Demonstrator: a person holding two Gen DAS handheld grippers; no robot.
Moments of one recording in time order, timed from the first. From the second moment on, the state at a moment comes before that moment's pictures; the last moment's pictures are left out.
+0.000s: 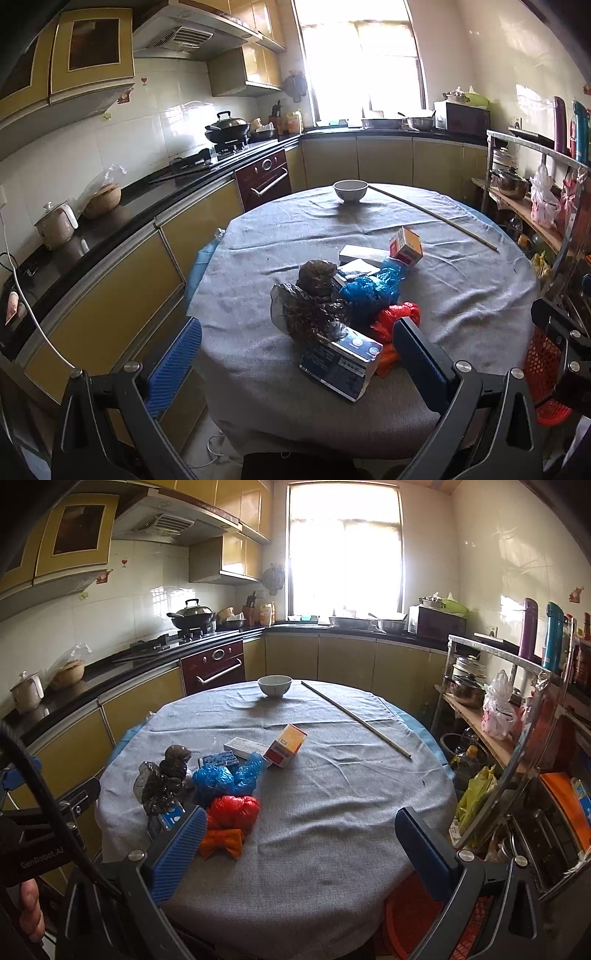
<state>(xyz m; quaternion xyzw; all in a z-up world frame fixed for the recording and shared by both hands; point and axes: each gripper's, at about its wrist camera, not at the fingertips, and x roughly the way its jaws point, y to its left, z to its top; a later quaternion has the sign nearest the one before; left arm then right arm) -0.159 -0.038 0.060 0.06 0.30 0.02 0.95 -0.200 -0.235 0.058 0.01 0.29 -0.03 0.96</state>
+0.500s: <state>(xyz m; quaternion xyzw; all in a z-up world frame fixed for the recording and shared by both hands) -0.154 -0.042 0.048 0.07 0.32 0.02 0.95 -0.196 -0.236 0.052 0.01 0.30 -0.03 0.95</state>
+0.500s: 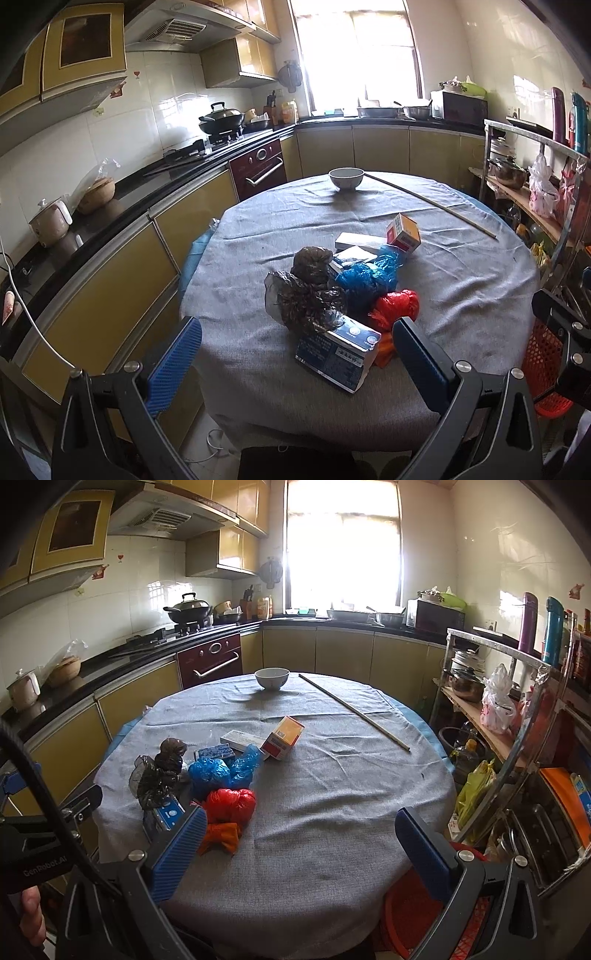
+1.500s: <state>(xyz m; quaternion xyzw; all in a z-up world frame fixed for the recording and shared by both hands) -0.149 -0.037 0.039 0.07 0.33 0.02 0.94 -0.188 -0.233 0.043 0.00 0.32 -0.03 0.95</state>
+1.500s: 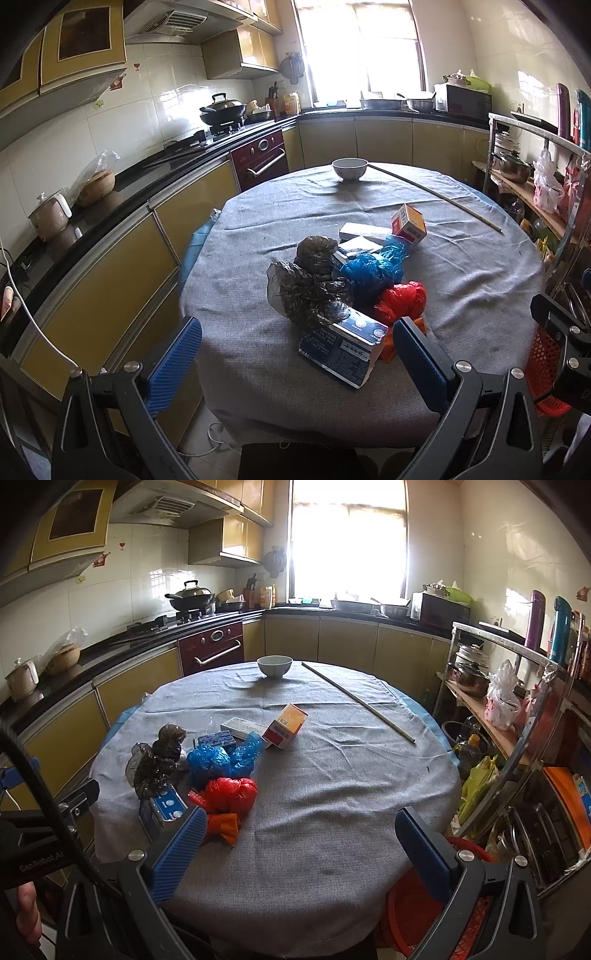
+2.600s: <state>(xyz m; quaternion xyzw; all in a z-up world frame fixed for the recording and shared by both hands) -0.149 -0.037 0.031 0.07 0.34 0.03 0.94 -0.186 -0.231 0.036 0.00 0.33 -0.03 0.94</state>
